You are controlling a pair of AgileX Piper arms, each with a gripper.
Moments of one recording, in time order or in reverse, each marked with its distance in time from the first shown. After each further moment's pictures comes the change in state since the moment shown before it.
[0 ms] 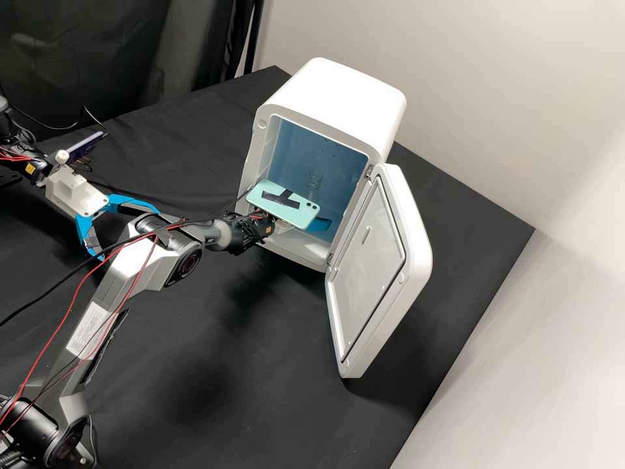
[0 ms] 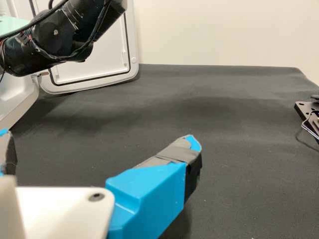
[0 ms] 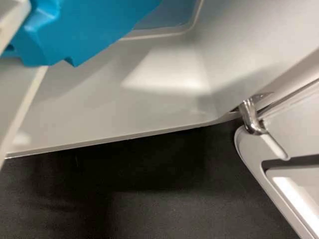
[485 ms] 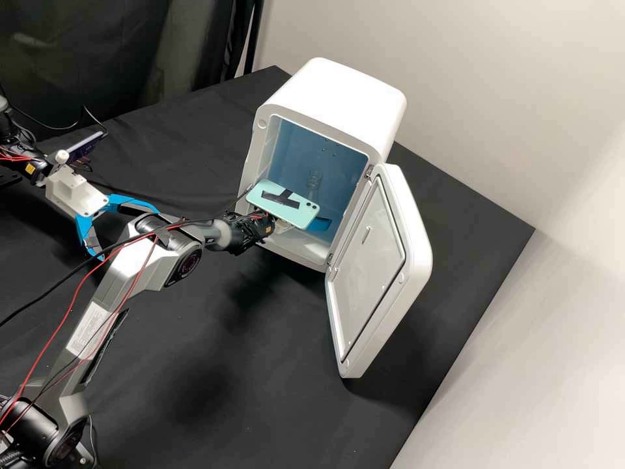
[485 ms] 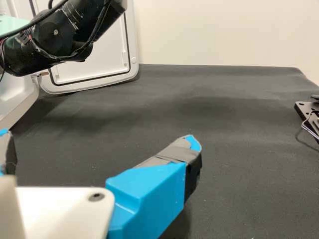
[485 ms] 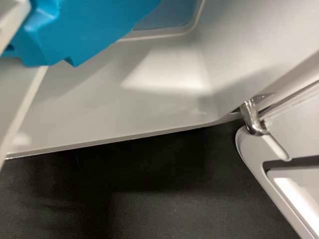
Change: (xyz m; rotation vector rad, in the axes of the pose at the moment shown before) left arm 0.000 0.000 0.000 0.000 0.000 0.000; right arm 0.000 0.000 0.000 0.002 0.002 -0.001
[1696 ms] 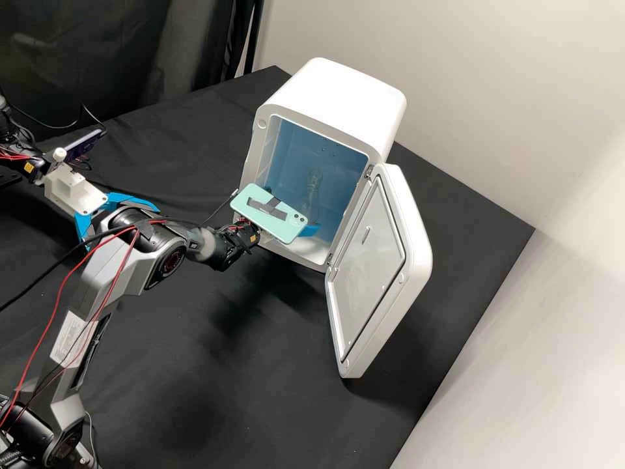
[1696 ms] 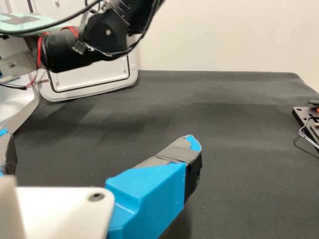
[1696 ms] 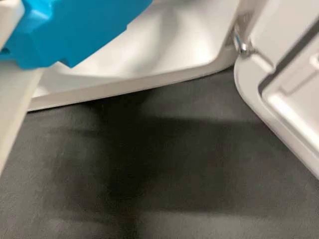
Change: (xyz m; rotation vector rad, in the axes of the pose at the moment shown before) left arm -0.001 0.004 0.003 0.008 -0.008 0.017; right arm -0.070 0.006 0.008 0.087 0.064 0.002
